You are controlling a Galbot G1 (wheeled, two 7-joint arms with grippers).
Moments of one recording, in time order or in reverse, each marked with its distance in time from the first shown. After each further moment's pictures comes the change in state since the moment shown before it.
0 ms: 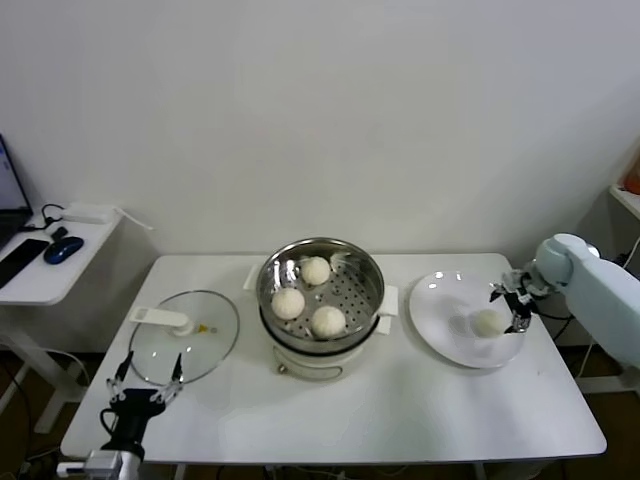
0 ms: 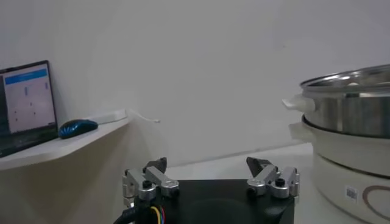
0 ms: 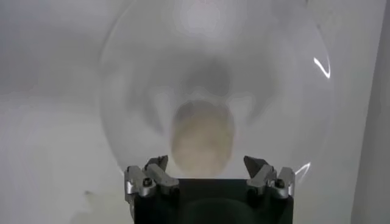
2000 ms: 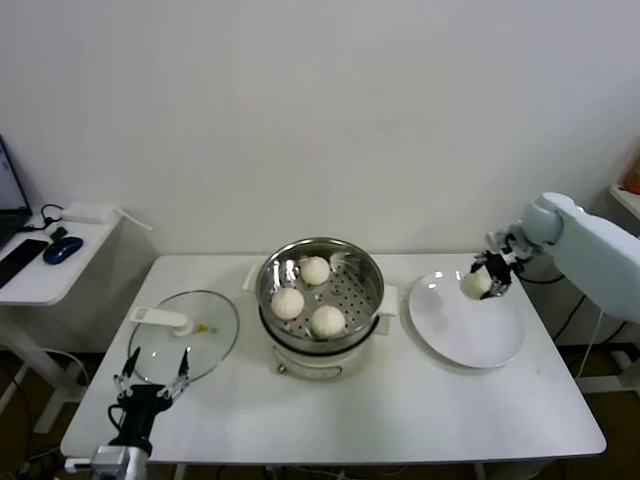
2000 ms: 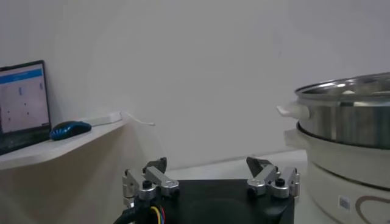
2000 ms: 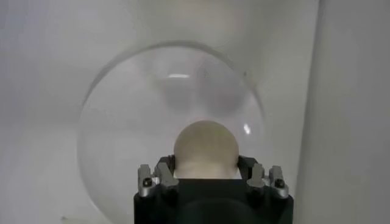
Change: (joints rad) left arm -0.019 -0.016 0.020 -0.002 0.002 0.002 -0.001; right arm 0.327 0.001 -0.363 0.097 0.339 -0.080 -0.047
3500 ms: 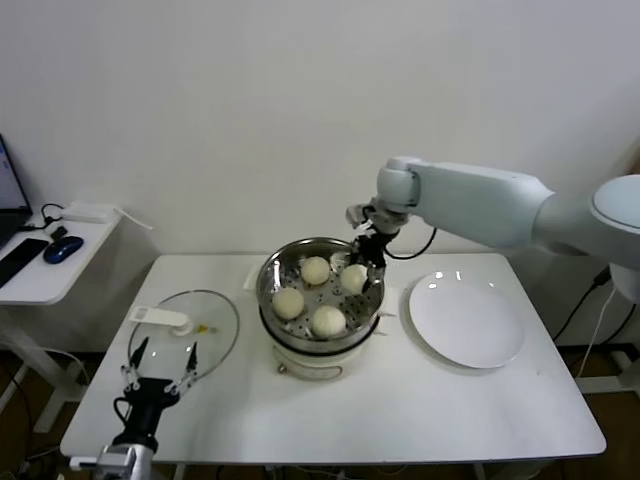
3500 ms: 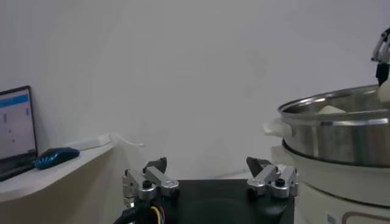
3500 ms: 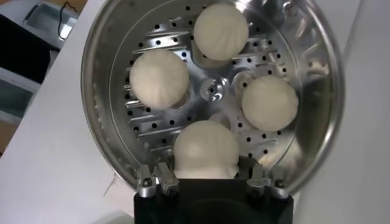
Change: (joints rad) left arm 0.016 0.010 0.028 -0.046 0.046 -0.027 0.001; right arm 0.349 0.423 -0.567 0.149 0.554 -0.215 0.079
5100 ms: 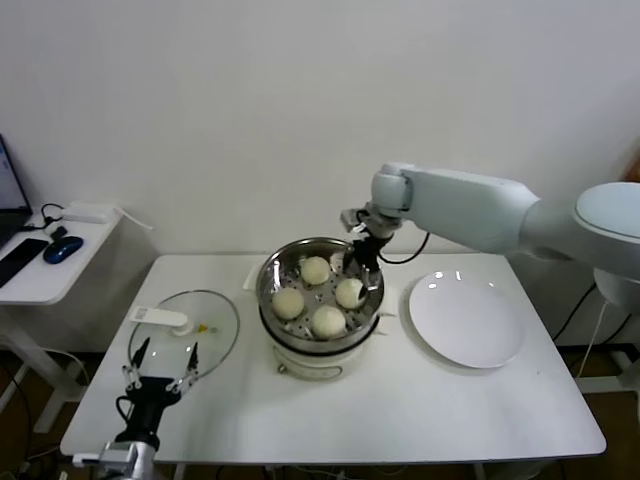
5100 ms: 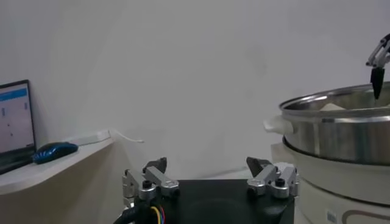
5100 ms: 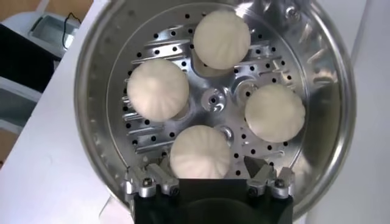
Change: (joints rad) left arm -0.017 0.000 0.006 0.014 -0.009 0.011 0.000; right arm -0.015 0.018 0.019 -0.027 0.026 0.007 -0.018
